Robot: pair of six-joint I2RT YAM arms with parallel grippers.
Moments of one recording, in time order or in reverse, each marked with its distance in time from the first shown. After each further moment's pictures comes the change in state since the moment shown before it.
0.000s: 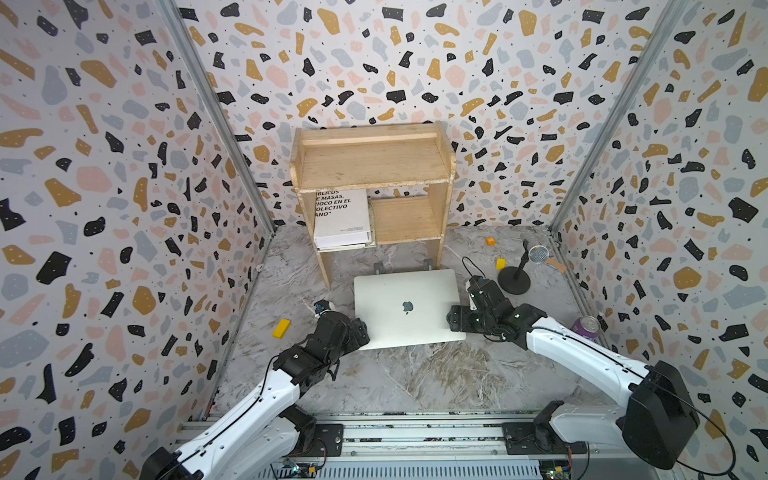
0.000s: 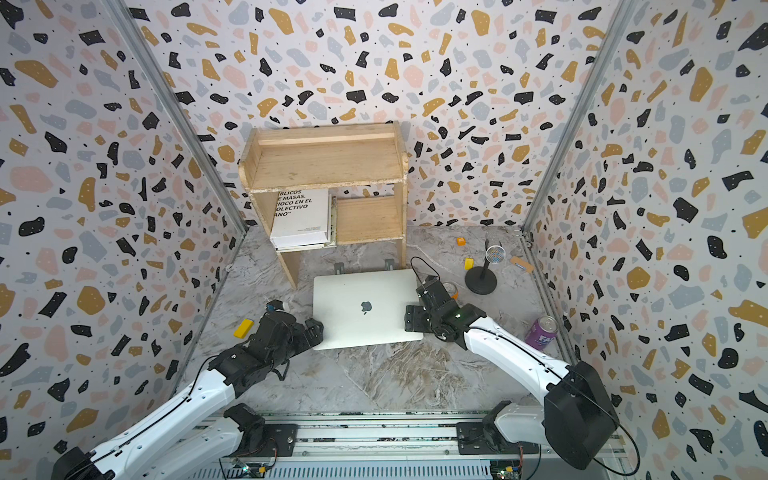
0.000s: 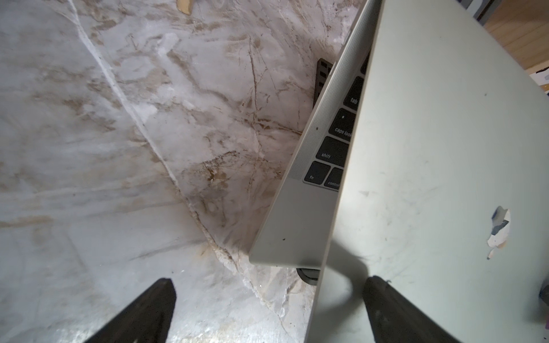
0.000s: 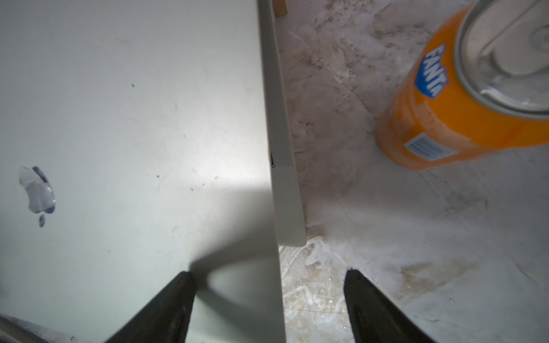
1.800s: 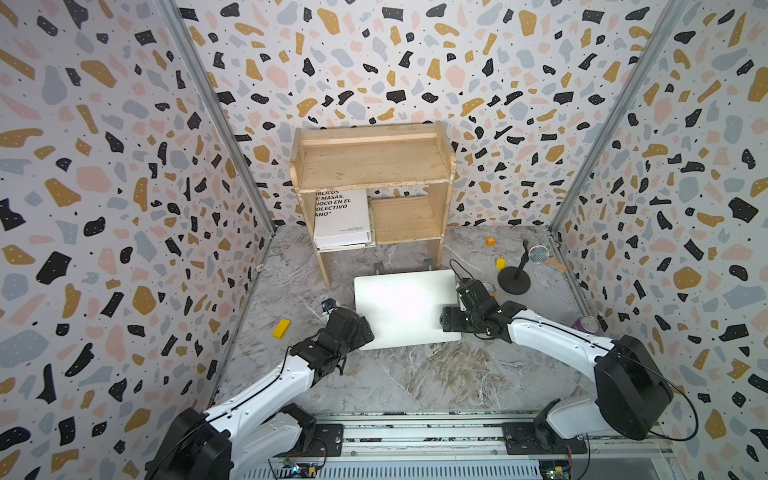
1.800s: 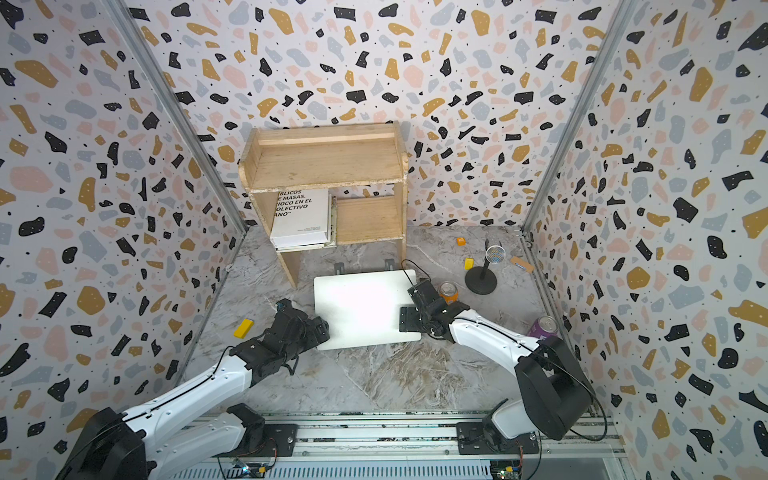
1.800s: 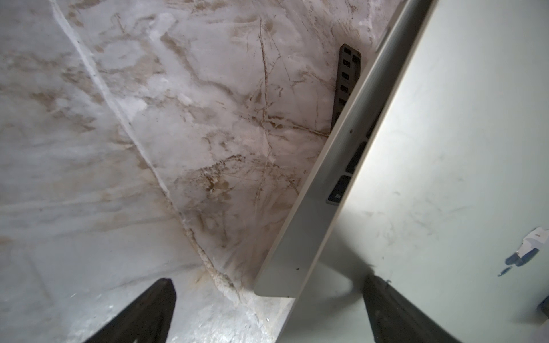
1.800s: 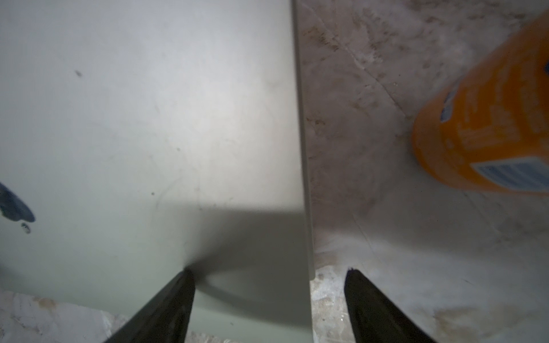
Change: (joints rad) left arm 0.000 0.188 -0.025 0.154 -0.027 0.000; right arm 0.000 0.163 0.005 0.101 -0.012 -0.021
